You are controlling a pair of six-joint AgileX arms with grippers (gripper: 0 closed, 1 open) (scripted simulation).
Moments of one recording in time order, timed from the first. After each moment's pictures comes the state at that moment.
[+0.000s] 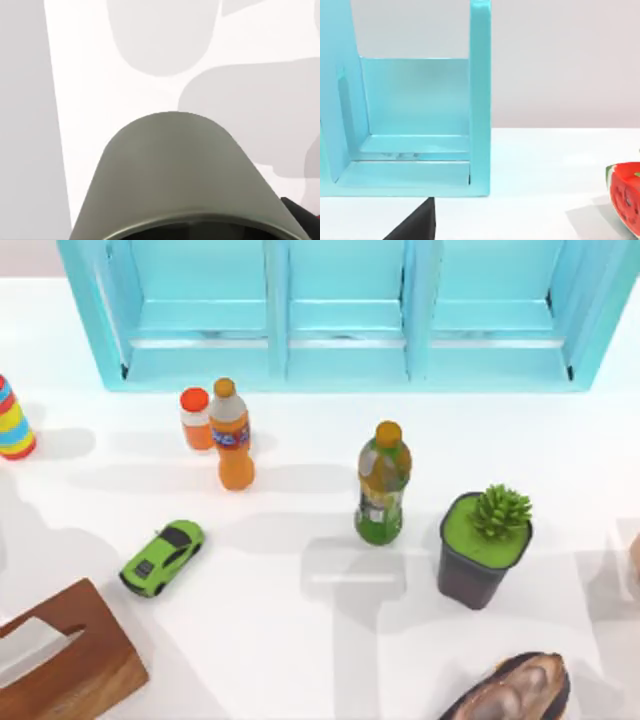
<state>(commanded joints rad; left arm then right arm) 0.55 2.13 1.83 -1.29 0.04 0.58 0.00 0.00 0.00 0.00 0.00 0.00</state>
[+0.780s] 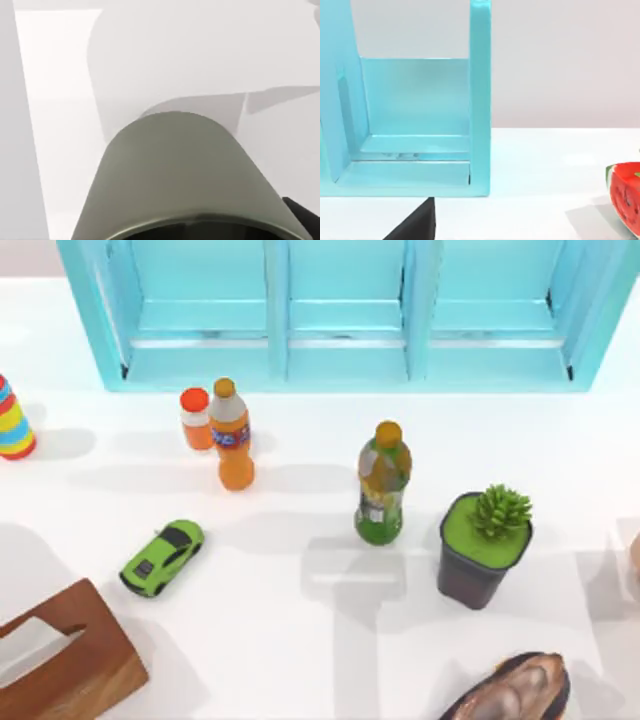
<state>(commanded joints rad) 0.56 2.19 1.68 -1.08 0.04 0.59 0.00 0.00 0.00 0.00 0.00 0.00</state>
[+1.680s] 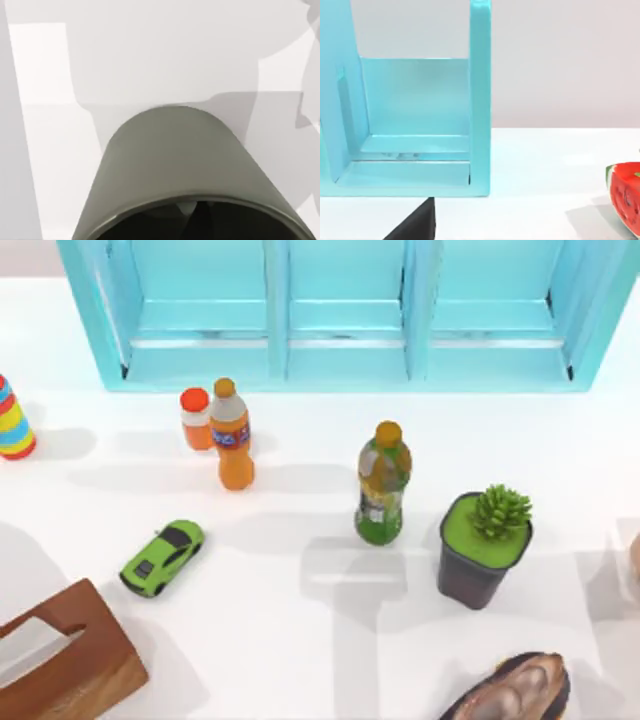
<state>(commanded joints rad) 0.56 2.19 1.67 -1.07 0.04 0.59 0.00 0.00 0.00 0.00 0.00 0.00</state>
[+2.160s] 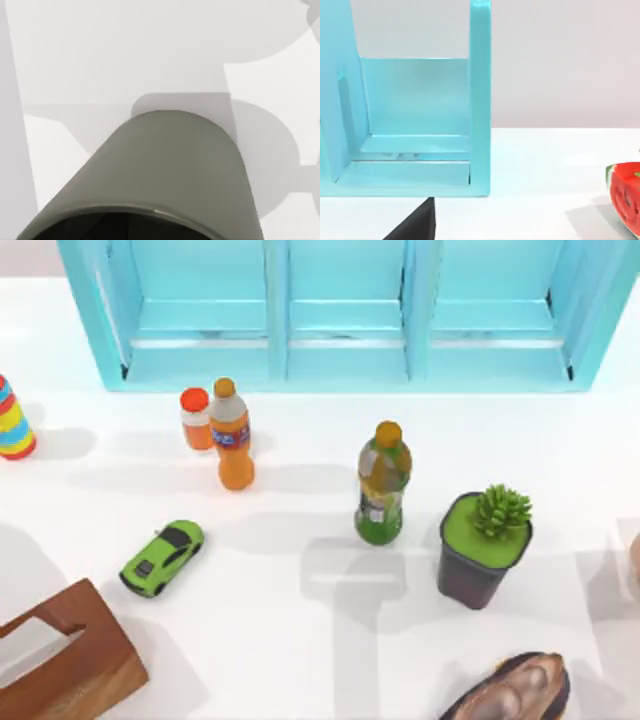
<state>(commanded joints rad) 0.56 2.19 1.67 -1.07 0.04 0.59 0.00 0.00 0.00 0.00 0.00 0.00</state>
